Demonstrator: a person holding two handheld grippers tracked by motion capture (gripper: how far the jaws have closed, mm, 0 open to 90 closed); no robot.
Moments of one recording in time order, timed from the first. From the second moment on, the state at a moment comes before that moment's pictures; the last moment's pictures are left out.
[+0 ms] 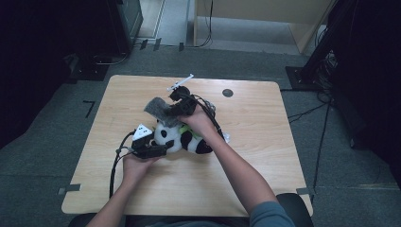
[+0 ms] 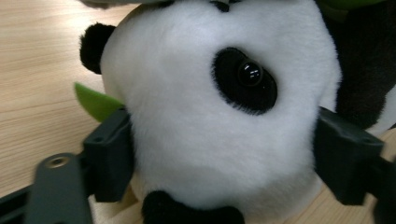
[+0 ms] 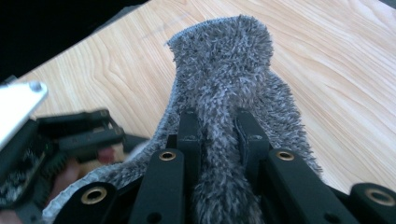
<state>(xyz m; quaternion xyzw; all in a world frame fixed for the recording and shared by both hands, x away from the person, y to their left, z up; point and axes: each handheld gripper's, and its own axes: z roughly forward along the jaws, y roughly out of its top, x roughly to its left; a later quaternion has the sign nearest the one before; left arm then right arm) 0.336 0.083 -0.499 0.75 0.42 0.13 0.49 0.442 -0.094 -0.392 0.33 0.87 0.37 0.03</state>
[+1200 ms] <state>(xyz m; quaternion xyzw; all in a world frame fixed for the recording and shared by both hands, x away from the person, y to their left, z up) 0.331 0.078 -0.494 0.76 0.43 0.13 0.47 0.453 -0.193 -0.391 0.41 0.85 0.31 0.09</state>
